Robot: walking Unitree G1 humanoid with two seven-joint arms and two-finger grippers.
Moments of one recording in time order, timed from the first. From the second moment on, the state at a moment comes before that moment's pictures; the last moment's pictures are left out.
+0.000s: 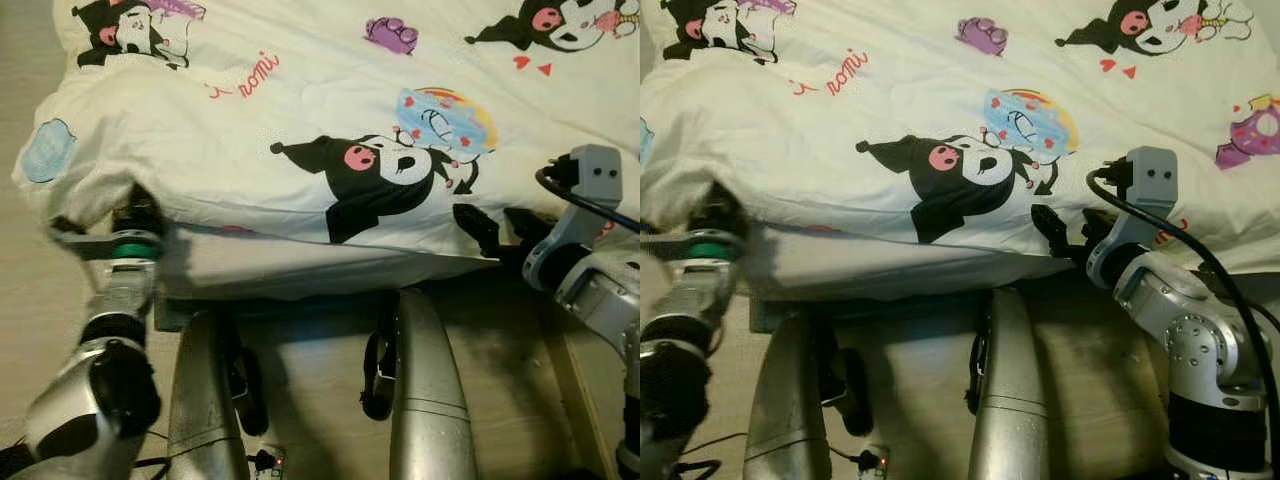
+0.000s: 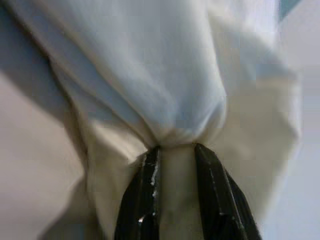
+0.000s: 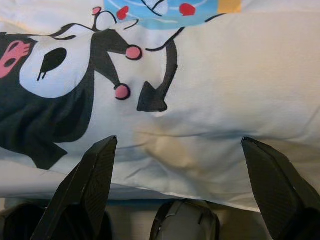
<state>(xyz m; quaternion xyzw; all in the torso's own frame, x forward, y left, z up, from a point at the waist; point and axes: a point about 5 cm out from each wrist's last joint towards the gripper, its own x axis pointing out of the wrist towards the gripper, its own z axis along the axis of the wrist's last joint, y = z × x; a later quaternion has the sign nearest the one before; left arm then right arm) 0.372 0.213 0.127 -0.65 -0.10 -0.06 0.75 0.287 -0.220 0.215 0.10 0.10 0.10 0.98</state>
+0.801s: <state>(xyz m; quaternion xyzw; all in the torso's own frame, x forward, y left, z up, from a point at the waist) 0.366 0.250 0.129 -0.63 -0.13 0.03 0.77 0.285 -0.219 0.210 0.10 0.11 0.10 0.98</state>
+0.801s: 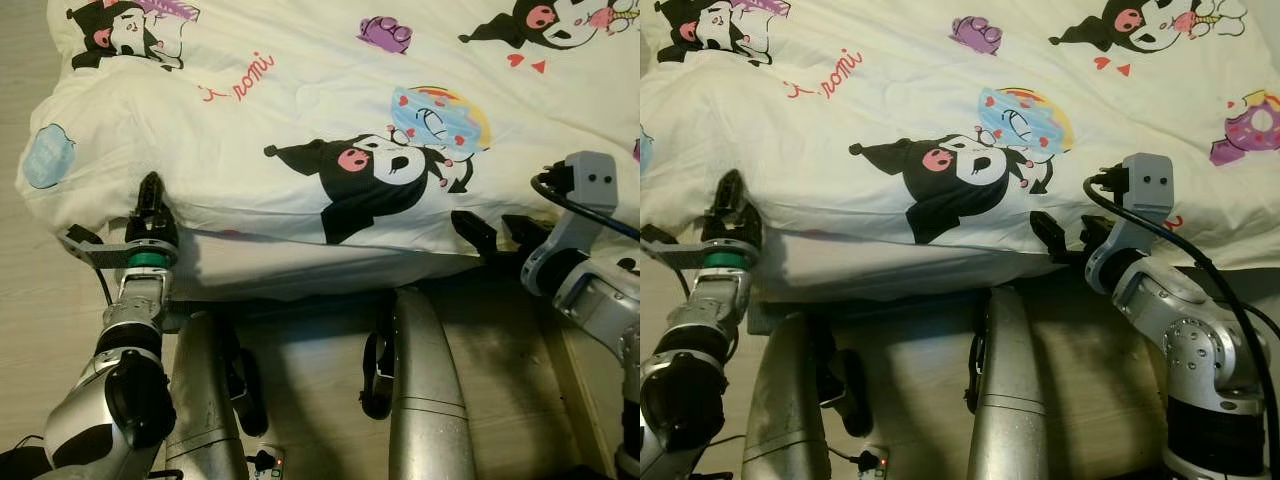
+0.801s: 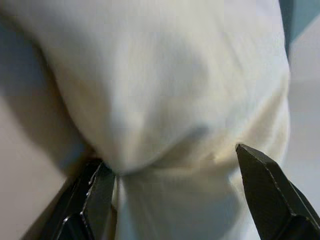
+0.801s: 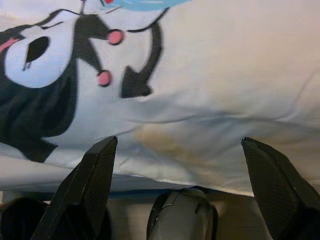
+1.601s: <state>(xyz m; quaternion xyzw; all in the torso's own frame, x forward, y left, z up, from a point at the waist) 0.380 0.252 0.149 -0.63 -0.11 0.05 0.77 0.274 -0.230 0.215 0.09 0.11 0.08 0.99</state>
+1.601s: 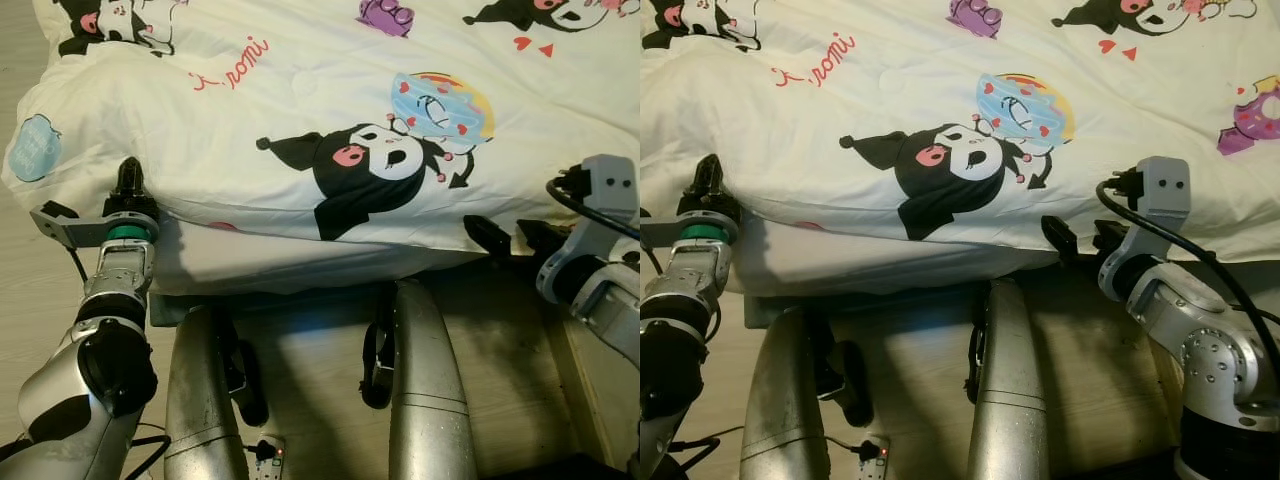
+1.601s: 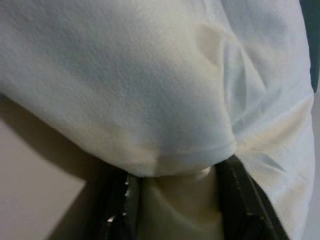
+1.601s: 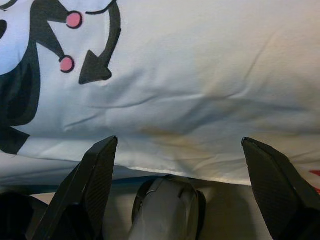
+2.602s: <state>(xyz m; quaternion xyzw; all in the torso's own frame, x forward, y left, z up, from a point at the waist) 0.329 0.253 0.107 -0.52 -0.01 0.24 0.82 0.302 -0.215 0.215 0.12 0.08 0.09 0.99</state>
